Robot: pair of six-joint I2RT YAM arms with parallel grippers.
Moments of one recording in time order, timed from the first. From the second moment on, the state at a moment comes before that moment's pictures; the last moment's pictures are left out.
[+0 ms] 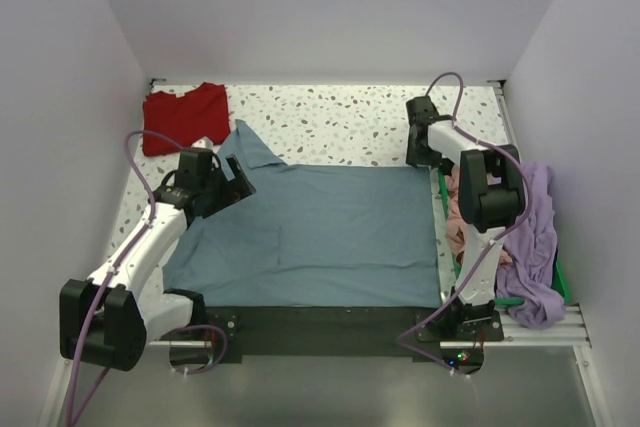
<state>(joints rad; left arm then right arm) -0.18 1.14 0.75 -0.47 0.05 -0.64 0.17 2.05 1.47 -0.58 0.38 0.31</state>
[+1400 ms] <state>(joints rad) -0.04 2.07 1.53 -0.28 0.11 -0.40 0.15 2.03 1.45 -0.63 0.31 0.32</state>
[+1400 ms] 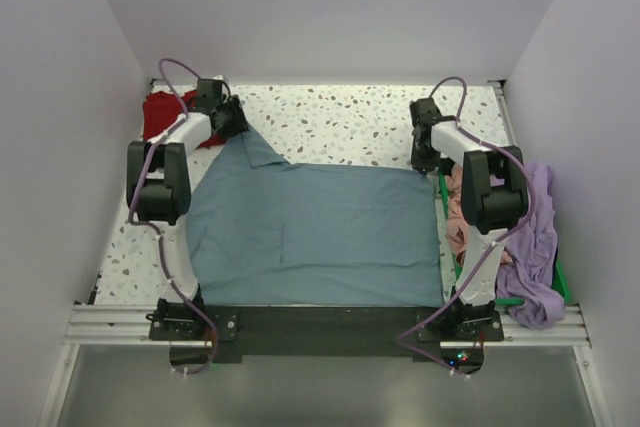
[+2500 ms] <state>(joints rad) -0.04 2.35 1.83 -0.23 0.05 -0.36 0.15 2.03 1.45 -0.69 0.25 0.32</state>
